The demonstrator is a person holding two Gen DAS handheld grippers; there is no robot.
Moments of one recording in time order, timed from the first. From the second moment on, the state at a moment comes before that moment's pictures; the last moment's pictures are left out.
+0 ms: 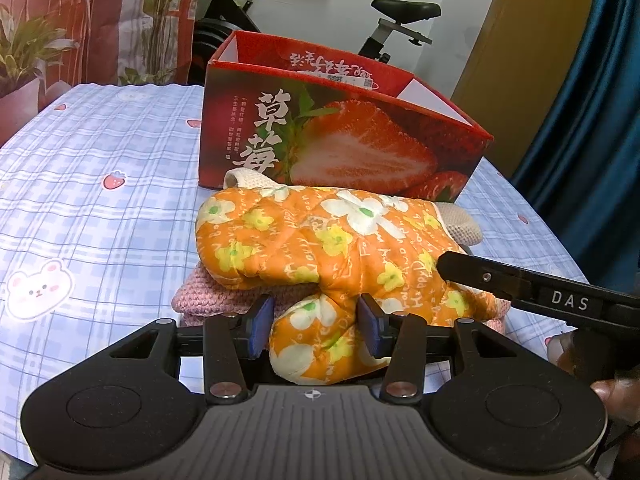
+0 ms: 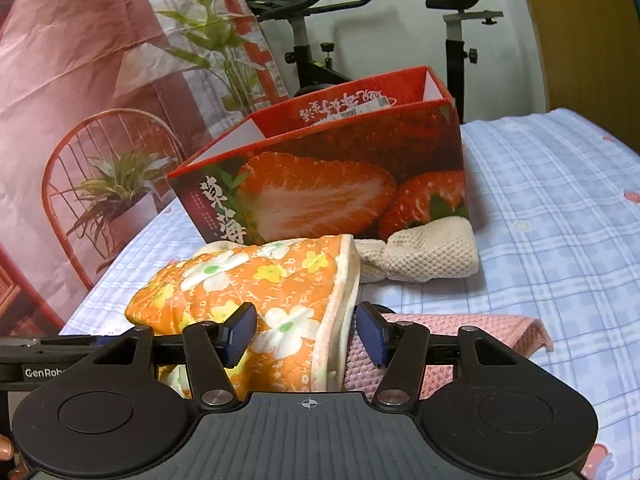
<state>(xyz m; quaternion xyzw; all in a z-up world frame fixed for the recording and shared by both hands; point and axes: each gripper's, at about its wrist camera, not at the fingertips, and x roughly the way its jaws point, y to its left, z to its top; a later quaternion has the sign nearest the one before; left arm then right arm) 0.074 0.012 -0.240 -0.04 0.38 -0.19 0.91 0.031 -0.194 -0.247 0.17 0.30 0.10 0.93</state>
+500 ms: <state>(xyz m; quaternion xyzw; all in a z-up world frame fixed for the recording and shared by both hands) 0.074 0.010 -0.243 -0.04 0.38 -0.19 0.90 0.028 -0.172 -0.235 0.11 0.27 0.12 0.95</state>
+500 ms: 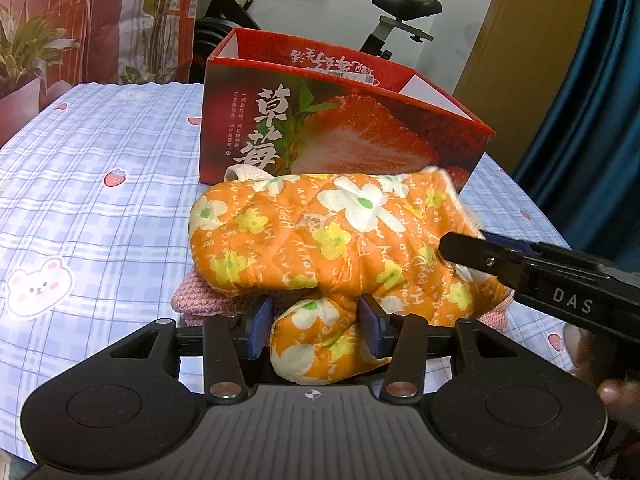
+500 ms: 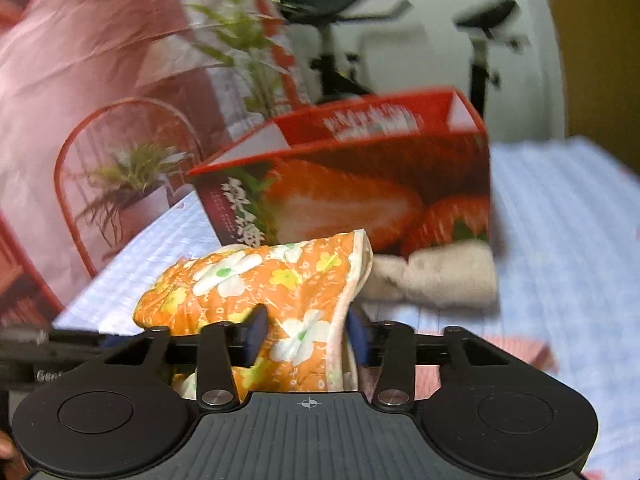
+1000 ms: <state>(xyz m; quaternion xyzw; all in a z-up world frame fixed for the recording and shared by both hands) 0.073 0.038 -0.233 -0.13 0.36 -0.17 0.91 0.023 -0.171 -0.241 0.09 0.28 0.12 0.95</state>
